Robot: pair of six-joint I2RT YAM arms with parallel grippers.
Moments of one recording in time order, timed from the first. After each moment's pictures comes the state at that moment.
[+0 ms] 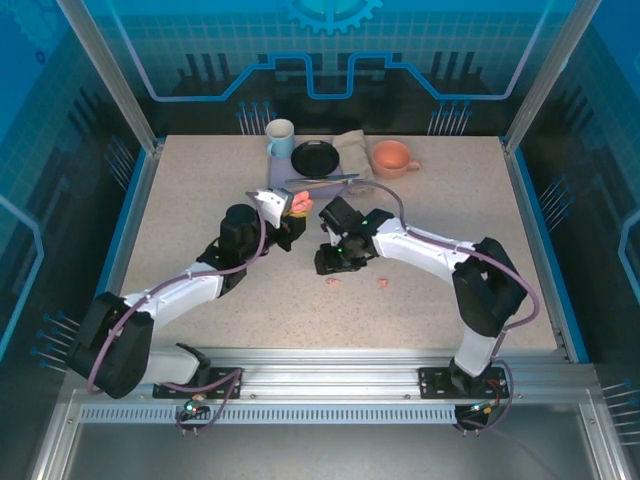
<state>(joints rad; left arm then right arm) -0.42 1.30 0.65 0.42 0.24 -0.12 0.76 1.79 1.29 -0.73 -0.16 0.55</state>
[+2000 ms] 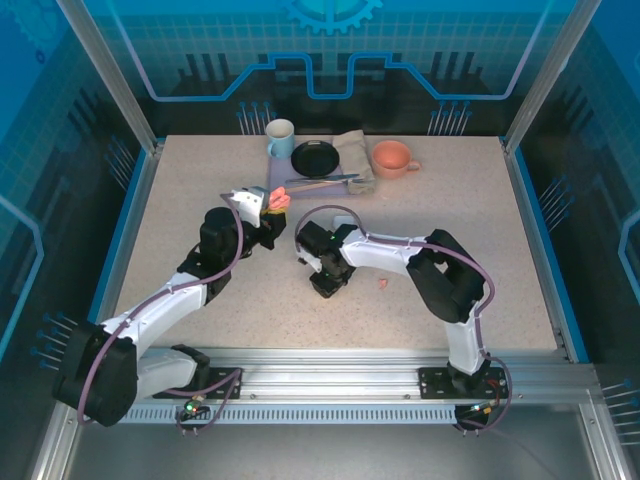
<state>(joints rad) -0.35 1.17 0.60 0.34 0.20 -0.16 0.86 1.99 1.35 -0.79 0.00 0.09</state>
